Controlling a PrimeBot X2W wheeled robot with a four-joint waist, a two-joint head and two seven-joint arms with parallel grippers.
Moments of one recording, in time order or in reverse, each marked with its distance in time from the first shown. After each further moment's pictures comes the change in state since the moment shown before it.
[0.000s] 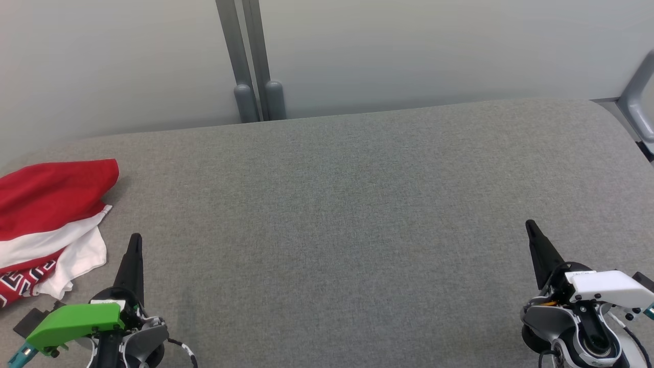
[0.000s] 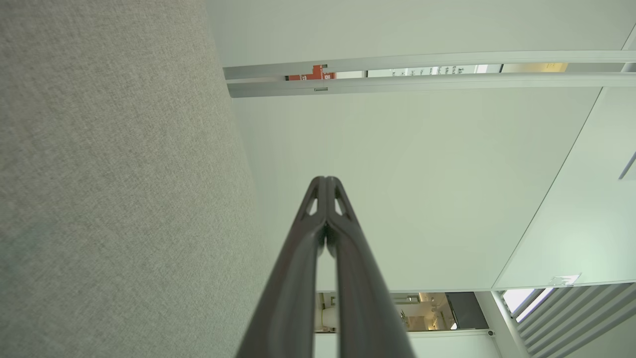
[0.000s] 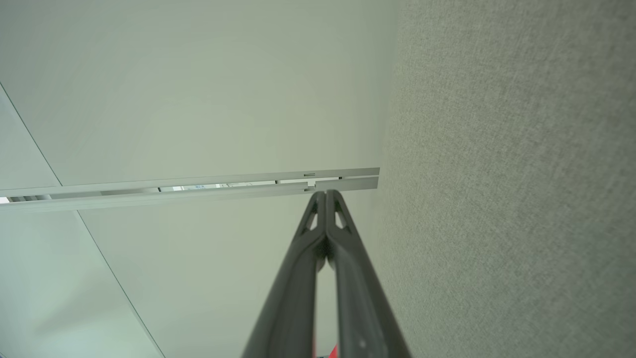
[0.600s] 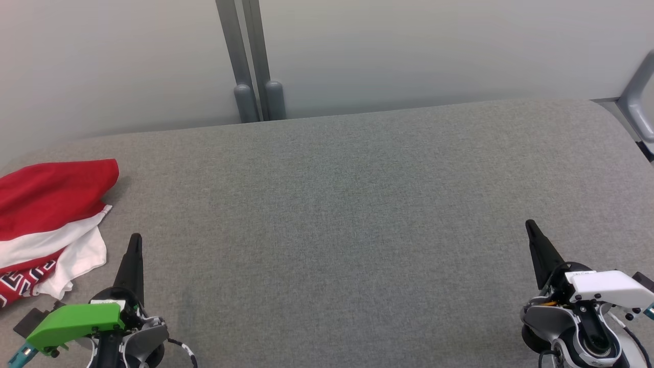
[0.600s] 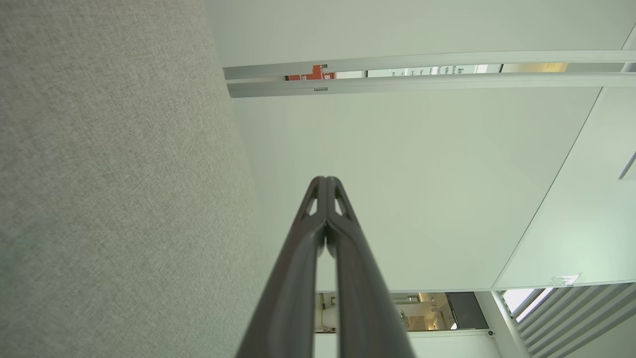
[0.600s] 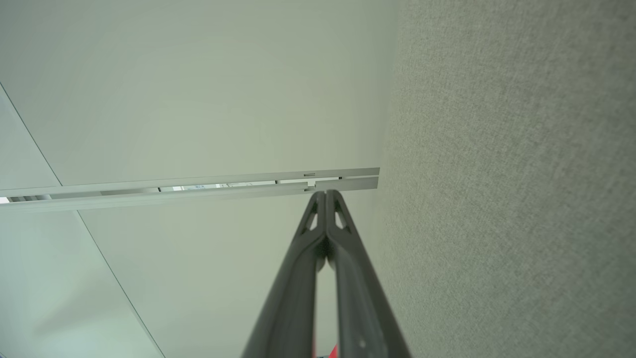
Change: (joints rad) left arm 0.000 0.000 0.000 0.000 0.000 0.000 0.000; right arm 0.000 0.000 0.000 0.000 0.000 0.000 0.000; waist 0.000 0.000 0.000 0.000
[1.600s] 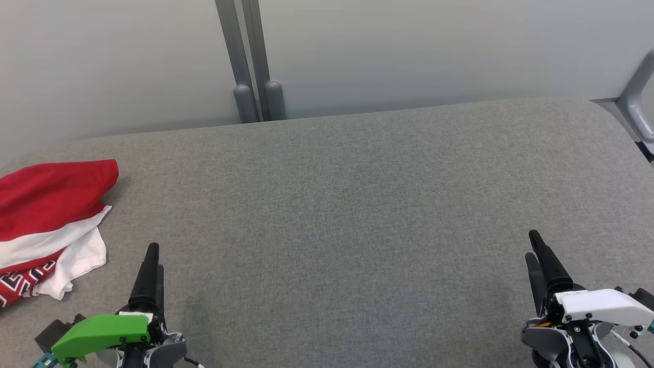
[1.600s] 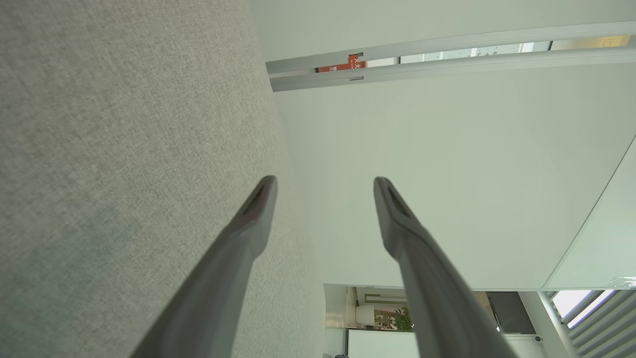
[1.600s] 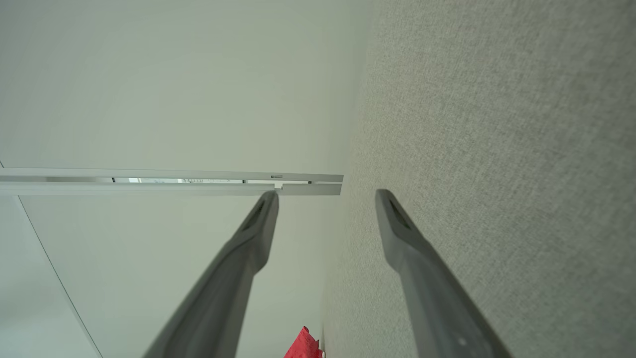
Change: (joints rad) left arm 0.038 -0.004 -0.072 0.027 0.075 0.028 -0.068; right arm 0.065 -0.007 0.032 -0.011 -0.110 0.000 -0.066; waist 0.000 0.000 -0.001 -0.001
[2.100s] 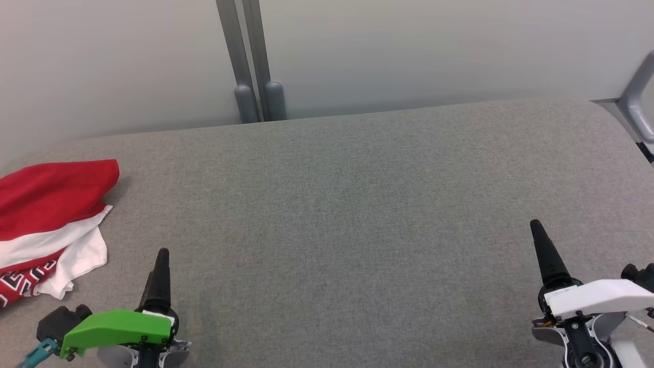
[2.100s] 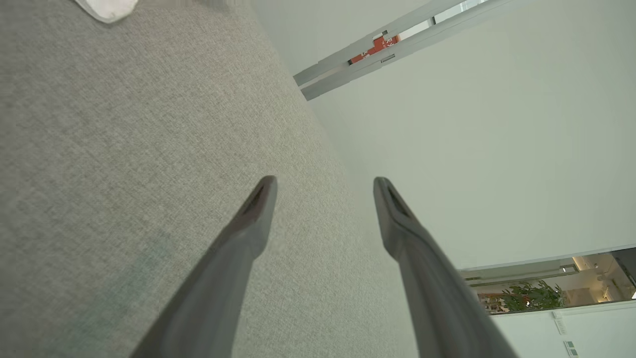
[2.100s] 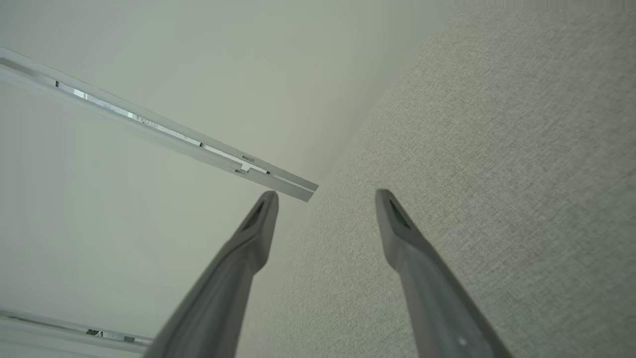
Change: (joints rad) left arm 0.005 0.050 -0.080 -0.009 0.277 0.080 -0.061; right arm 0.010 -0.060 0.044 -0.069 -0.351 0.000 -0.064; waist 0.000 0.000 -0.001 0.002
